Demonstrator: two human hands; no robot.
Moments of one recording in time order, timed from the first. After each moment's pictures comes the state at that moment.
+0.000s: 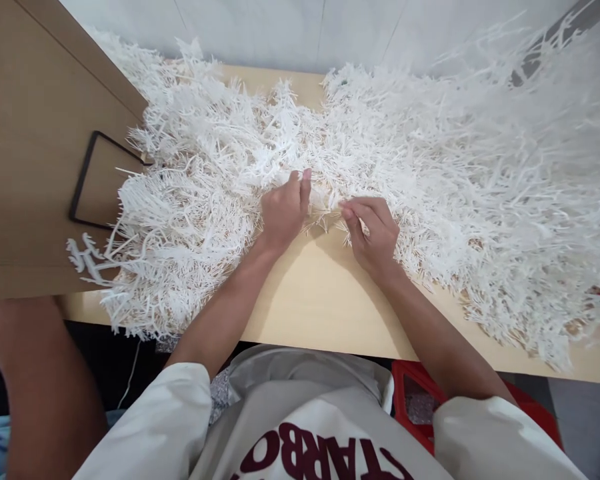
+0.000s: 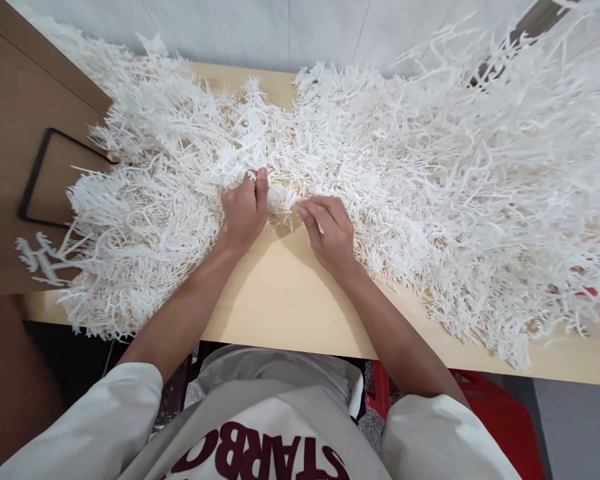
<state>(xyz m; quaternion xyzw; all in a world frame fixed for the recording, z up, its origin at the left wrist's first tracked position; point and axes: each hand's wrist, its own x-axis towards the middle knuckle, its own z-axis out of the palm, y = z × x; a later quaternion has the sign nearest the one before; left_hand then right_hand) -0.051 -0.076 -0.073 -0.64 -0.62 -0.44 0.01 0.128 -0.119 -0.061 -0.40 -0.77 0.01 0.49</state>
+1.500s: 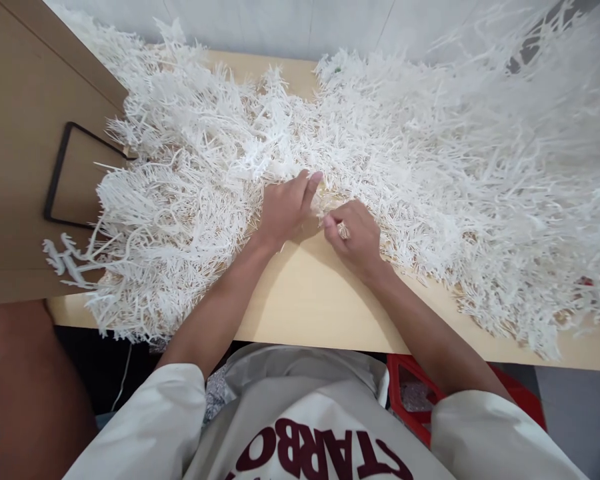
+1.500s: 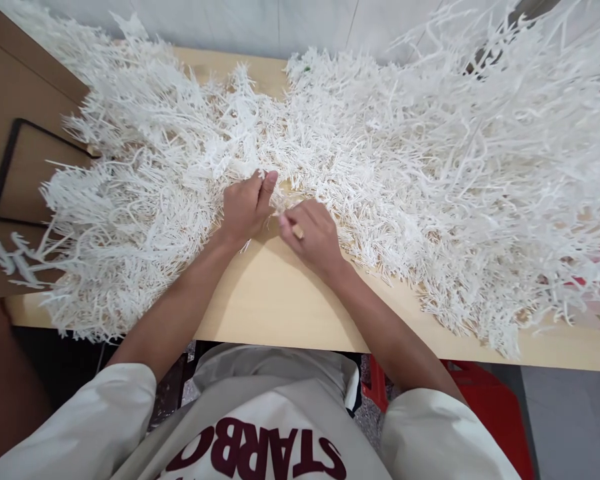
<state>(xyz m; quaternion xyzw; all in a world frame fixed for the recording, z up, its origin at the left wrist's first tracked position) -0.042 -0.078 -0.071 -0.73 -0.55 -0.41 -0.04 0.114 -0.128 -0.063 -0.40 -0.82 0.01 0.41</state>
